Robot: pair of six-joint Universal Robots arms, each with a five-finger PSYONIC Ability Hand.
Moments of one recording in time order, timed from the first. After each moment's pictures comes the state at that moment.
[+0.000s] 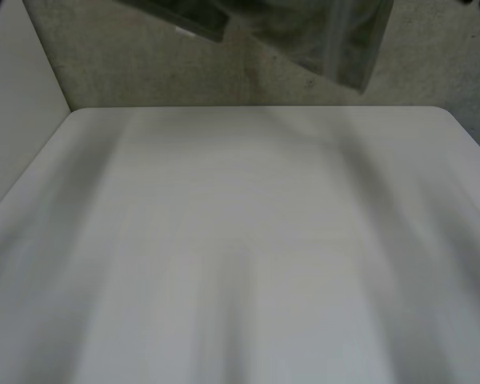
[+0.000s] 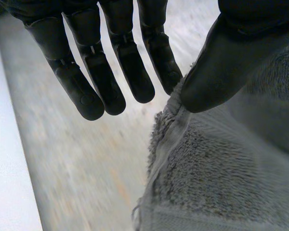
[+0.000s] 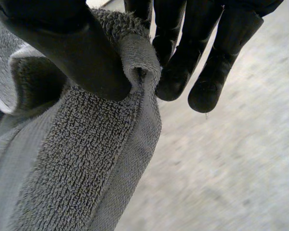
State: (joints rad) left arm 4.55 -2.05 -0.77 3.53 -1.42 3.21; right arm 1.82 -0.92 0.33 0.01 1.18 3.03; left_hand 1.34 1.36 1.38 1.36 1.19; right_hand 1.33 1.30 1.34 1.34 1.15
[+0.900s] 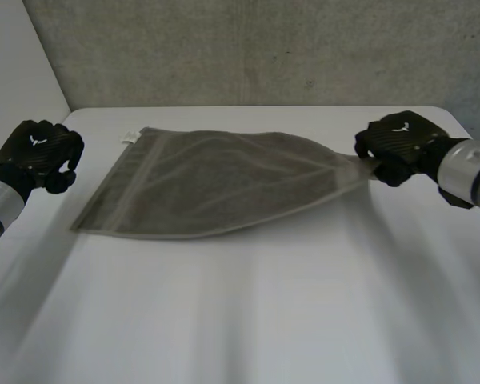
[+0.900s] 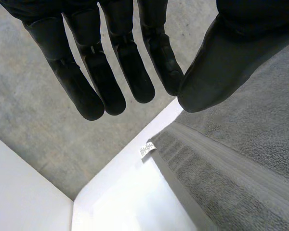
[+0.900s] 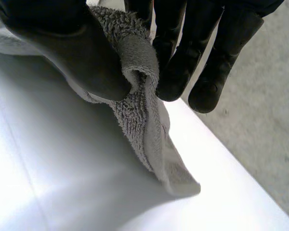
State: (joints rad) left arm 4.81 -1.84 -1.76 3.56 -1.05 3.58; right arm 1.70 -1.19 1.27 0.27 1.05 2.57; left_hand 1.35 1.36 1.38 1.36 1.20; right_hand 1.33 1.30 1.34 1.34 1.15
